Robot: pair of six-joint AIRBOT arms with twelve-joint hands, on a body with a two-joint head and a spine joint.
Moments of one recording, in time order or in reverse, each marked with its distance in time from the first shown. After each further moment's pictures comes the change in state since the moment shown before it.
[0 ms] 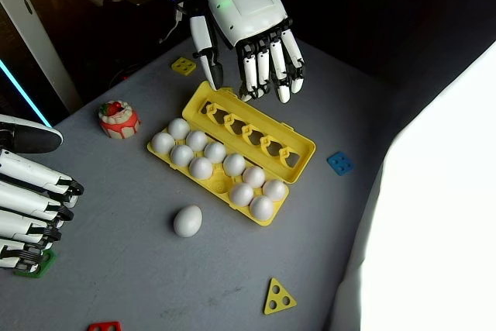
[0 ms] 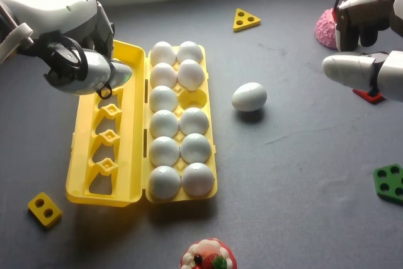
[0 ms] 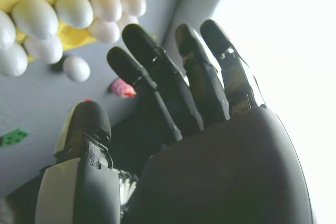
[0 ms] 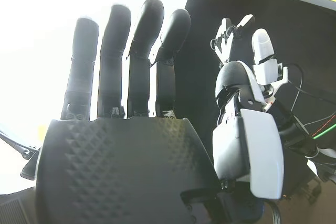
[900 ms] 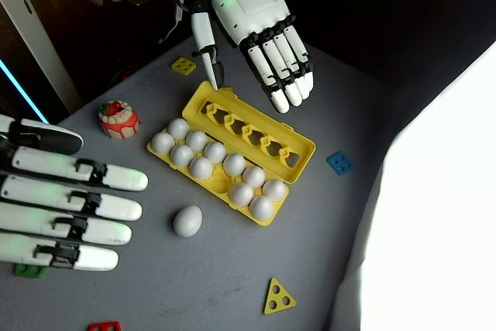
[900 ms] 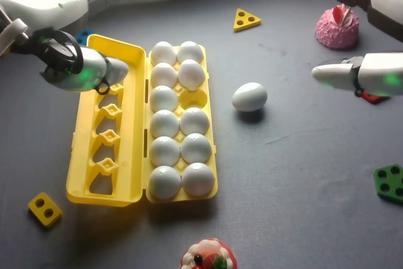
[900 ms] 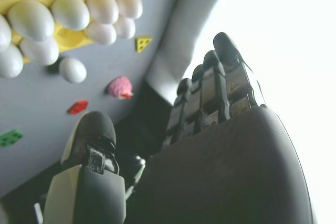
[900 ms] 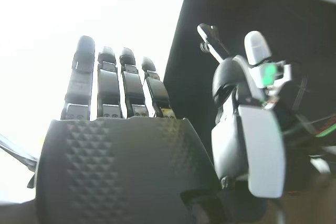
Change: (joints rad) left arm -0.009 0.000 0.003 -0.046 -0.057 0.008; right arm 0.059 -0.109 0.104 0.162 -0.096 -0.002
